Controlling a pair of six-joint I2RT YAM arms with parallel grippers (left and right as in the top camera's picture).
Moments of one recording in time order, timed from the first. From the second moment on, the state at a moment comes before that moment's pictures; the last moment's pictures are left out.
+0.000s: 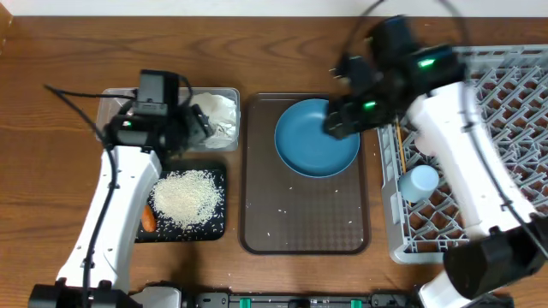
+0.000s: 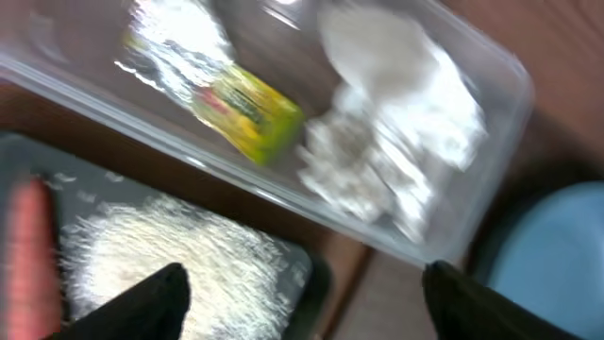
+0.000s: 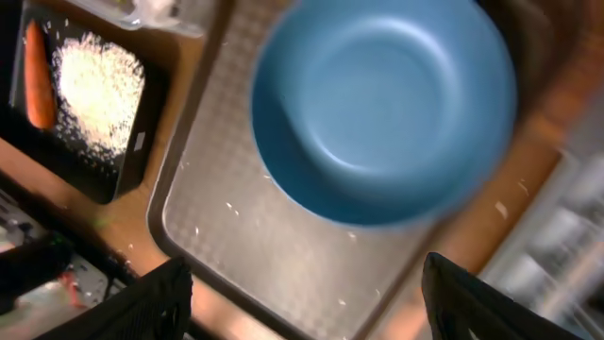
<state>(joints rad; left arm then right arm) -0.06 1.43 1.20 -0.89 -0.04 -0.58 0.39 1.77 1.78 -1.28 -0.31 0.00</state>
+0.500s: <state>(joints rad) 0.08 1.43 1.20 -0.92 -0.12 -0.56 0.75 1.77 1.33 -0.68 0.12 0.22</state>
